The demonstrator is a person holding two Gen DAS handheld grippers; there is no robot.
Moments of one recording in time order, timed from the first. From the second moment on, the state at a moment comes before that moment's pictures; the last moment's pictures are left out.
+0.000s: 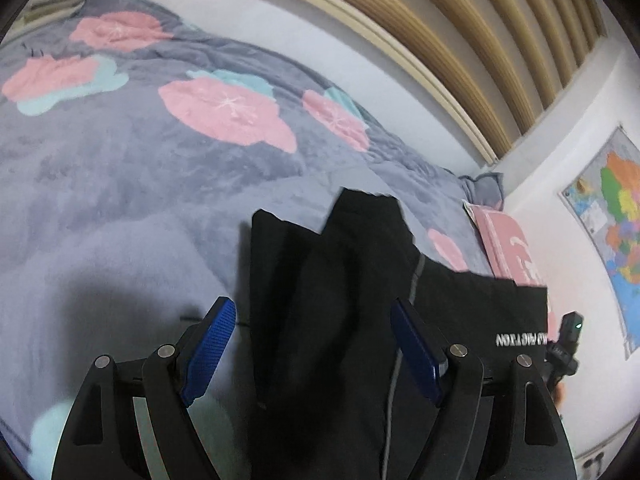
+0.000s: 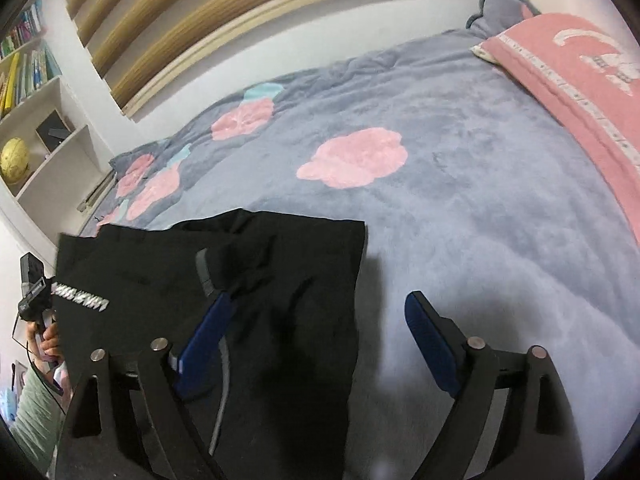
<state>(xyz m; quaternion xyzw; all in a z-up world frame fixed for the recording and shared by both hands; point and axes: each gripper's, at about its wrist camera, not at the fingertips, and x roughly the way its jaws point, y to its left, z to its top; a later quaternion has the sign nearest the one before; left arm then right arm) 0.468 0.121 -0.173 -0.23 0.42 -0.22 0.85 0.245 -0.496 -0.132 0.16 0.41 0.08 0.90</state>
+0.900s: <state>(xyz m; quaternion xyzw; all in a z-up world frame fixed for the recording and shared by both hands) 0.512 0.074 -0.103 -0.15 0.36 -0.09 0.92 0.336 -0.426 -0.068 -0.01 0.39 -0.06 0.92</state>
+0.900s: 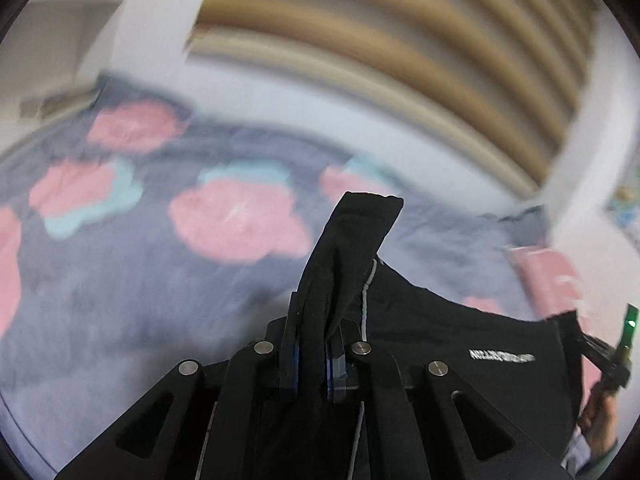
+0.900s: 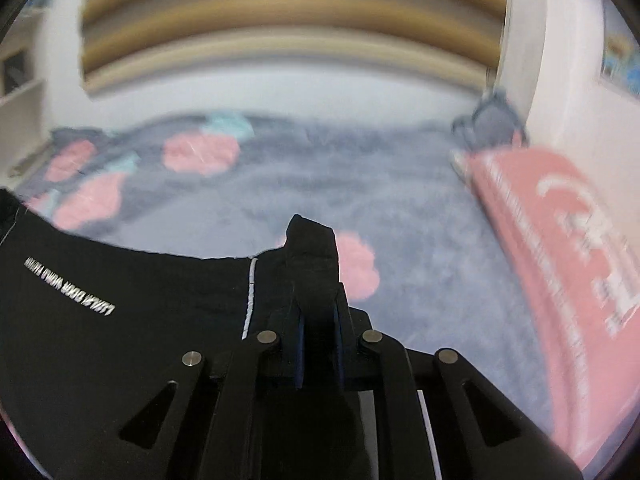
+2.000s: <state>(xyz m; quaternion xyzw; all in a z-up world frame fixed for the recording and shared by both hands) 0.400 -0.059 -0.122 -0.10 0.41 -0.26 0.87 0.256 -0.287 -0.102 0.03 0.45 0.09 0.89</state>
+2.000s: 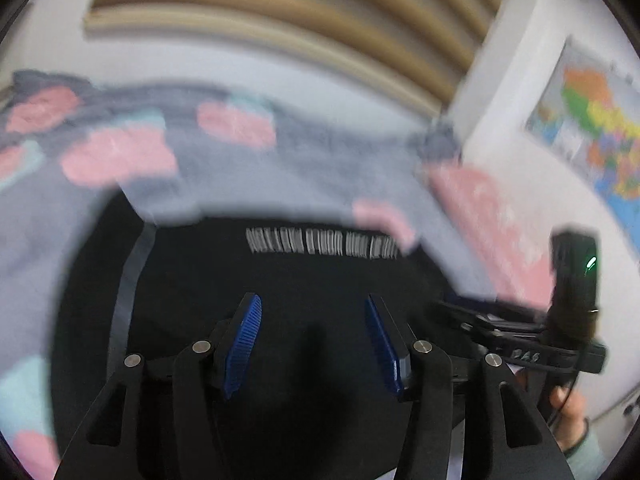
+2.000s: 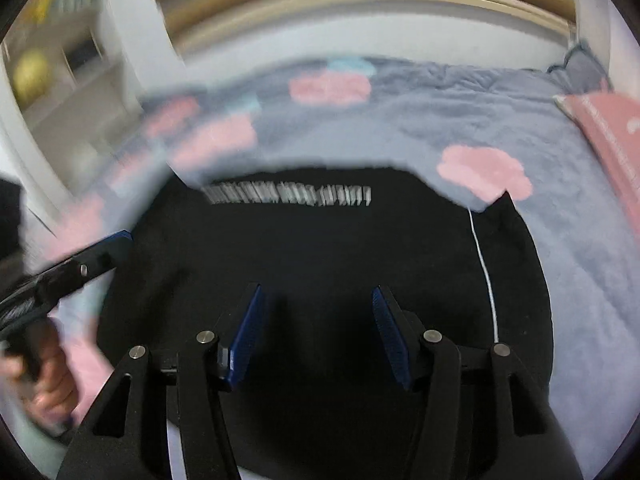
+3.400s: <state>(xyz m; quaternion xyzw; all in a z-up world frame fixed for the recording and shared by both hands) 0.459 -0.021 -0.174 -0.16 0.46 -0.16 0.86 0.326 -0.318 -0.153 0.08 0.47 0.05 0.88</state>
